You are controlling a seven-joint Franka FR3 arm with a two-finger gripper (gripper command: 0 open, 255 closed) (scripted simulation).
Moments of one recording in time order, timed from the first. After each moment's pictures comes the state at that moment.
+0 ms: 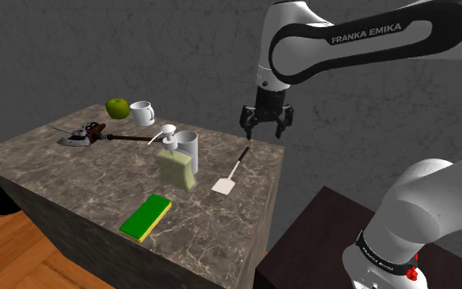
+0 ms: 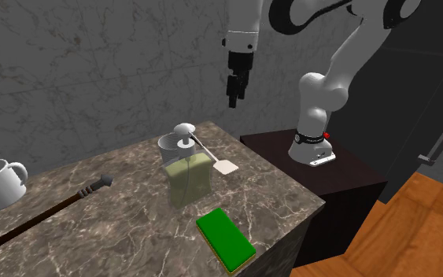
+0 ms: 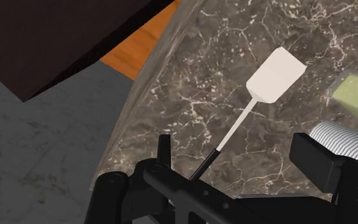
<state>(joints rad) -0.14 -0.58 0.27 -2.43 0.18 1.92 0.67</state>
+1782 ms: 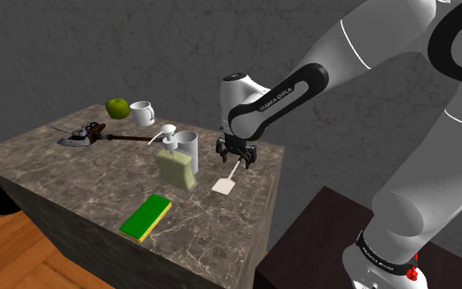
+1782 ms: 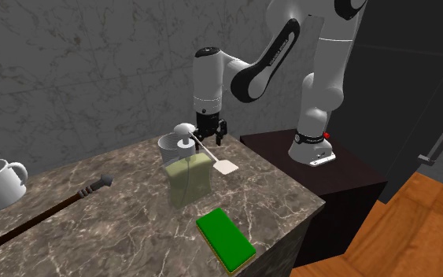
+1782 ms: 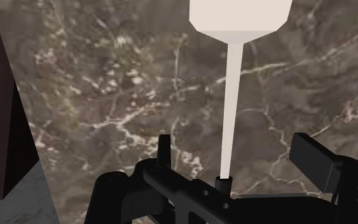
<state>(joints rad) -0.33 -0.02 0.52 -2.35 -0.08 2.34 1.45</state>
